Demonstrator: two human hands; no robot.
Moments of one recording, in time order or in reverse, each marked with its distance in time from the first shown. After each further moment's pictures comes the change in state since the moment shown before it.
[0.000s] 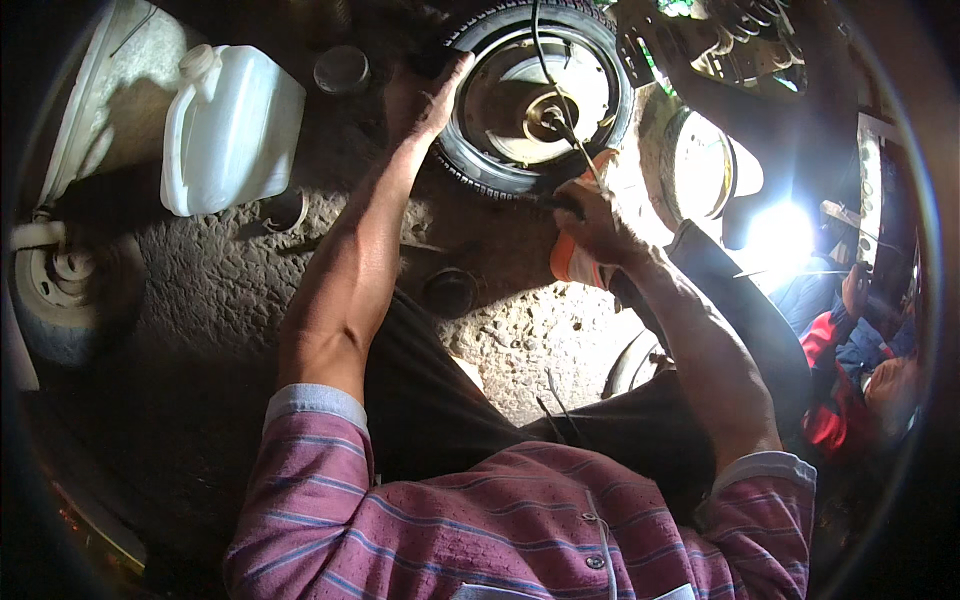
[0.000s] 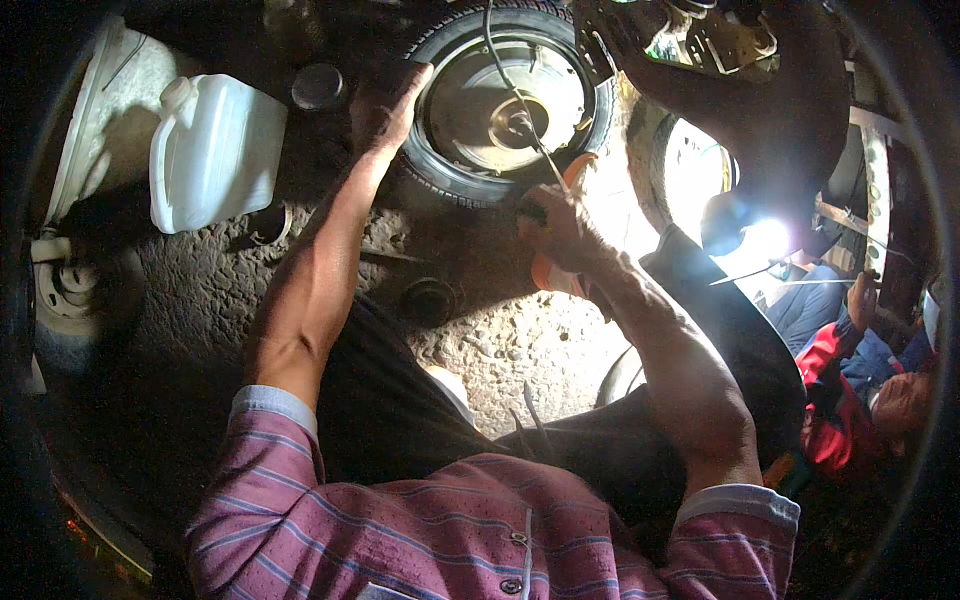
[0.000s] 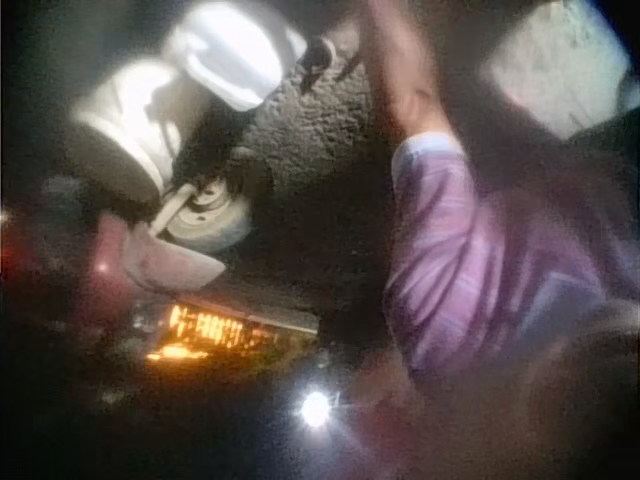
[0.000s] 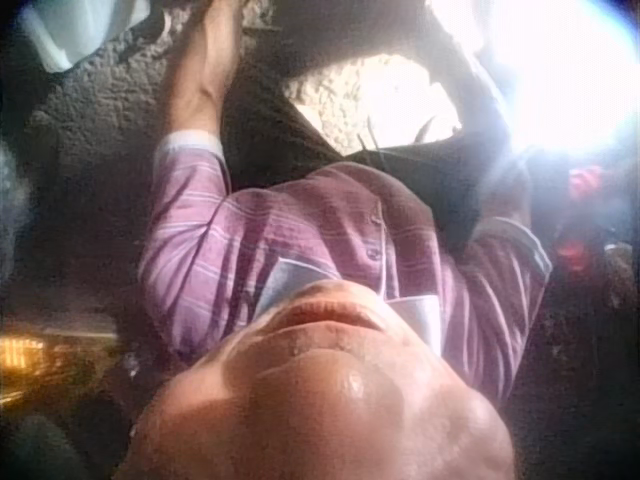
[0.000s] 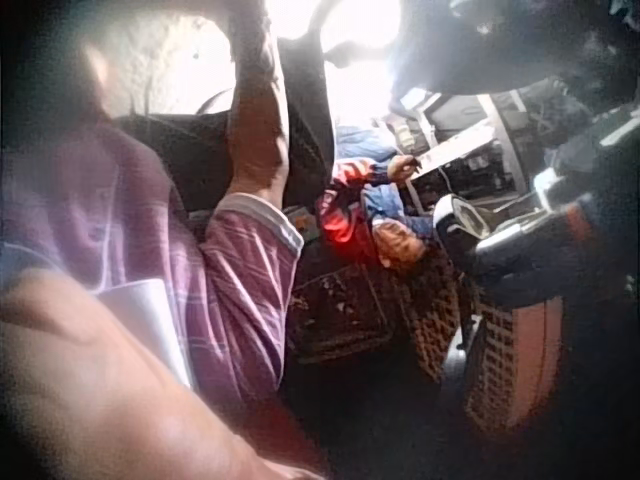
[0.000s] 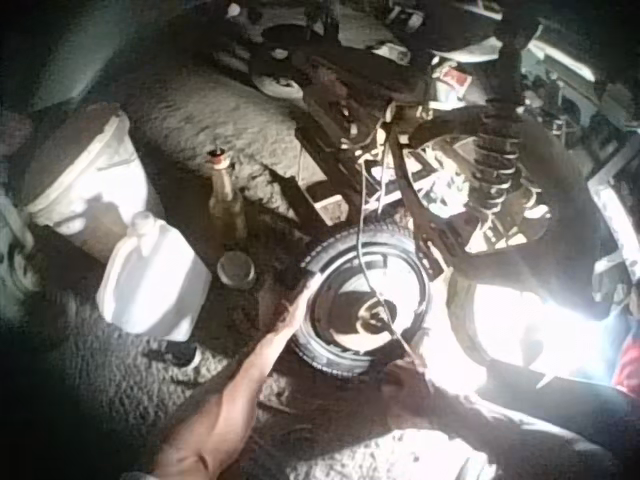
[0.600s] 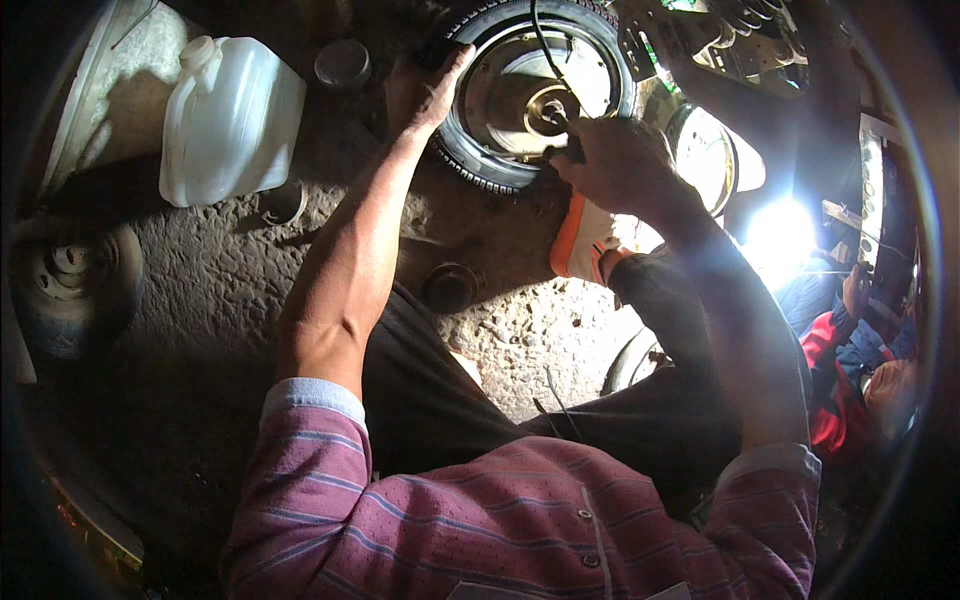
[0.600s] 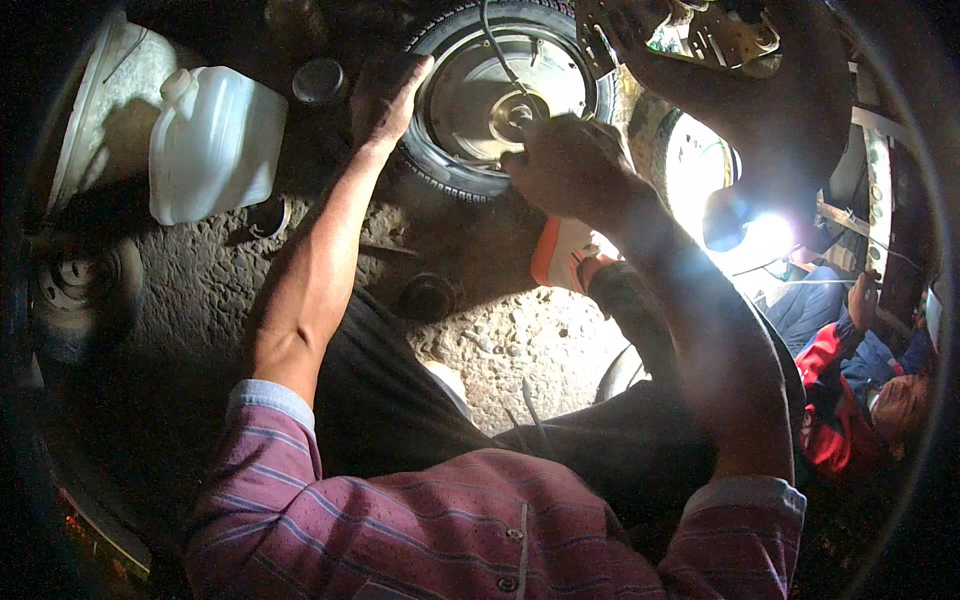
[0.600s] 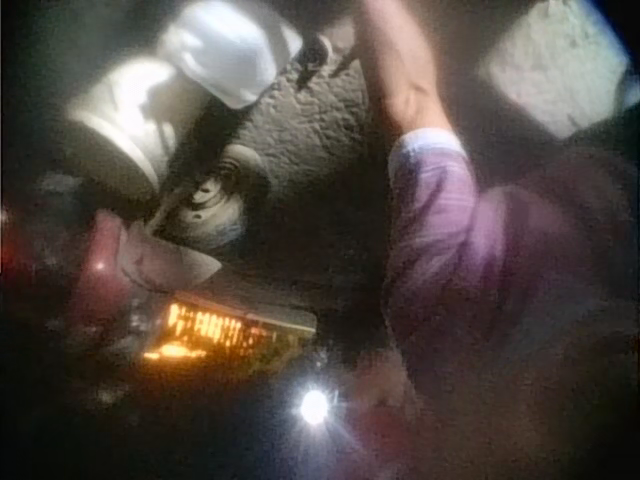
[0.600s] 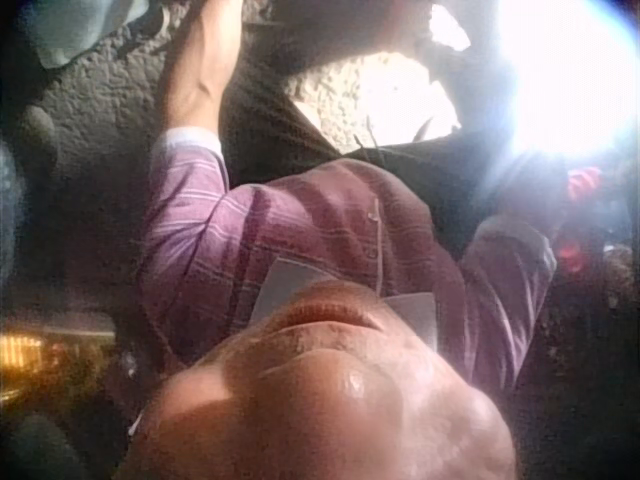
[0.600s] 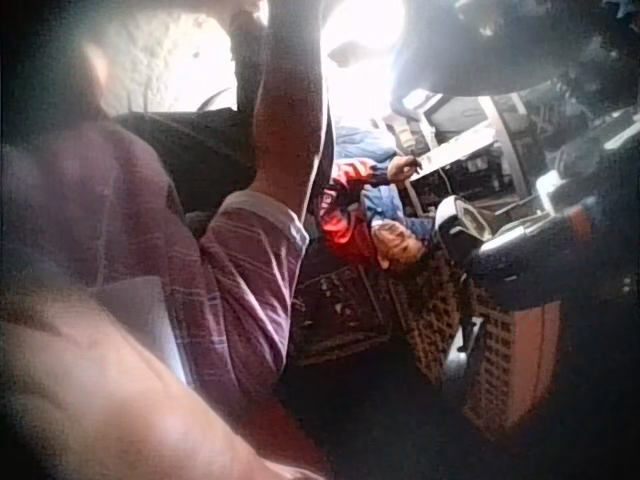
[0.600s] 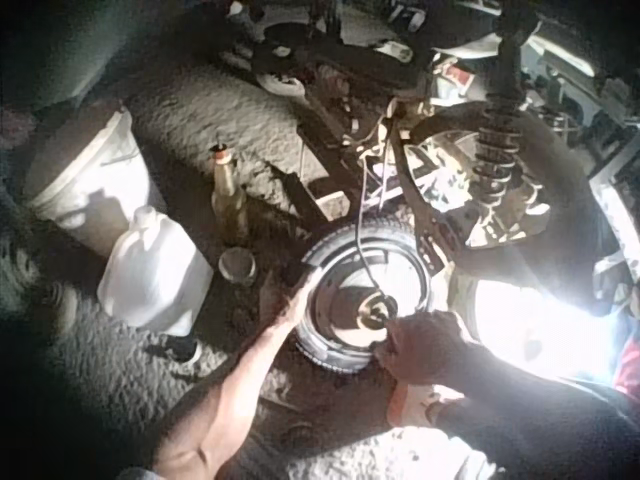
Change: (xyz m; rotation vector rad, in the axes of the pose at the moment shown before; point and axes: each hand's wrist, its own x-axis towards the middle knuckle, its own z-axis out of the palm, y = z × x) left_hand 0.002 -0.023 0.003 0.200 0.019 -0.024; right_hand 0.060 -0.079 -0.073 -0.518 -0.231 0.123
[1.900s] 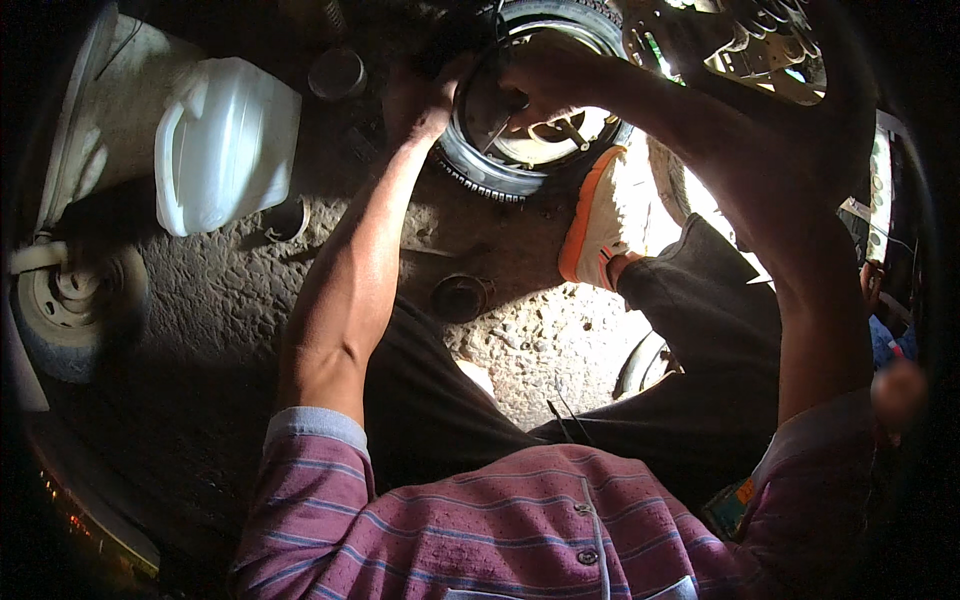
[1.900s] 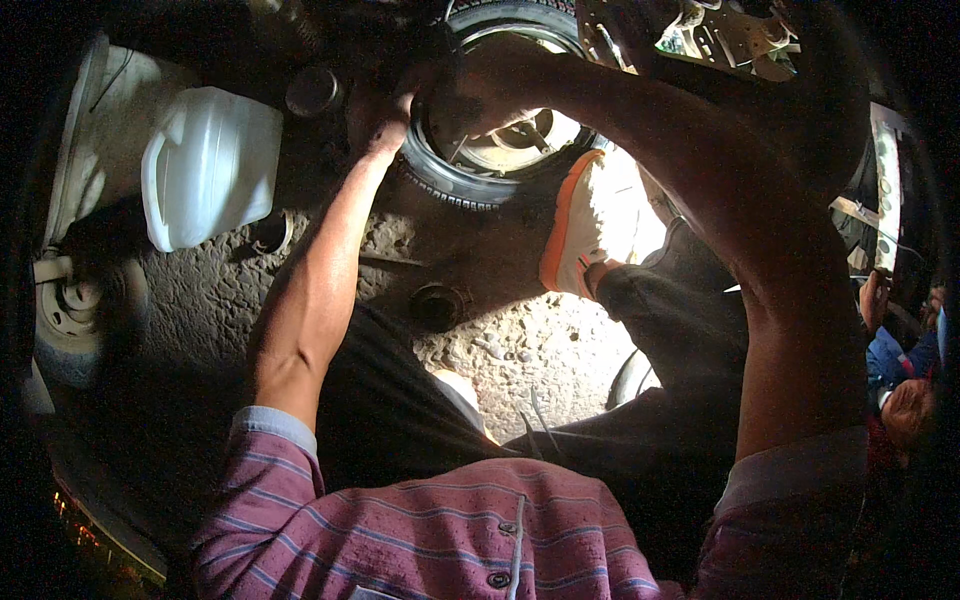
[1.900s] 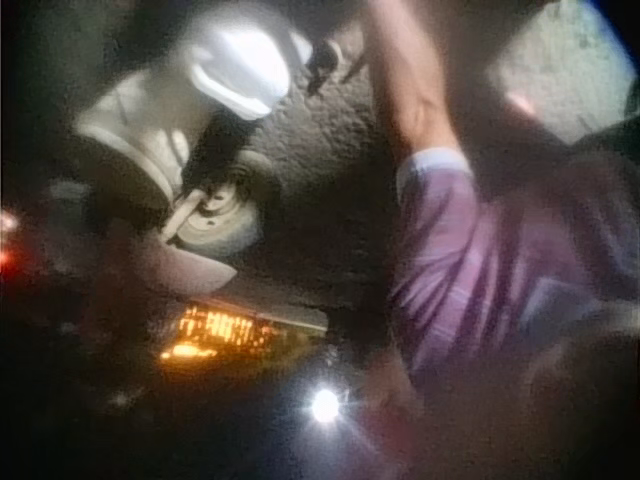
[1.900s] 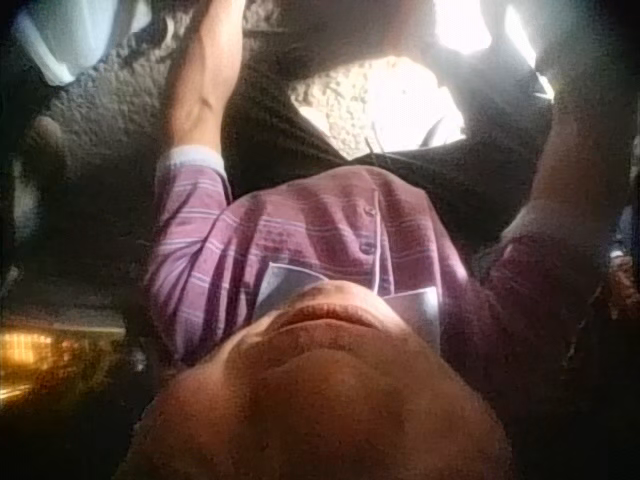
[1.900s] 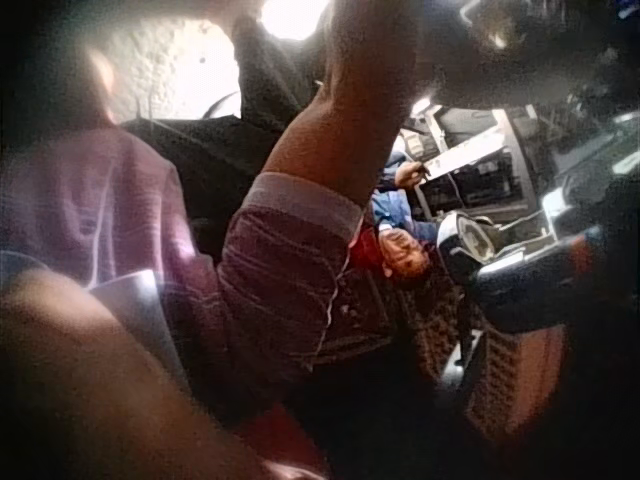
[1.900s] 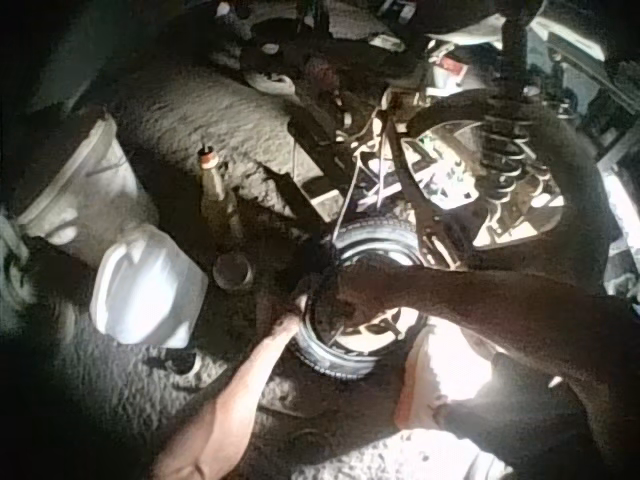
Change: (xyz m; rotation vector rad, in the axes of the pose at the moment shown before) left_hand 0.000 0.028 -0.013 -0.233 -0.095 0.037; right_hand 0.139 0.016 -0.009 -0.324 0.050 -0.657
